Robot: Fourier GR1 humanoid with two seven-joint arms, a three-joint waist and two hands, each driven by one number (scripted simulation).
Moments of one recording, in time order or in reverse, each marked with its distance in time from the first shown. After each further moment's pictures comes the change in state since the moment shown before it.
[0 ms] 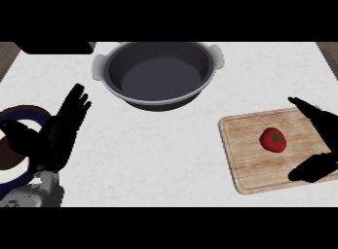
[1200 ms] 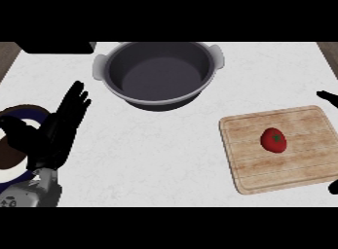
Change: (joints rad) left arm -0.025 0.071 -0.054 0.008 0.067 0.065 -0.002; right arm 0.042 -0.361 0.001 -0.100 -0.377 -0.083 -0.067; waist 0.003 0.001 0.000
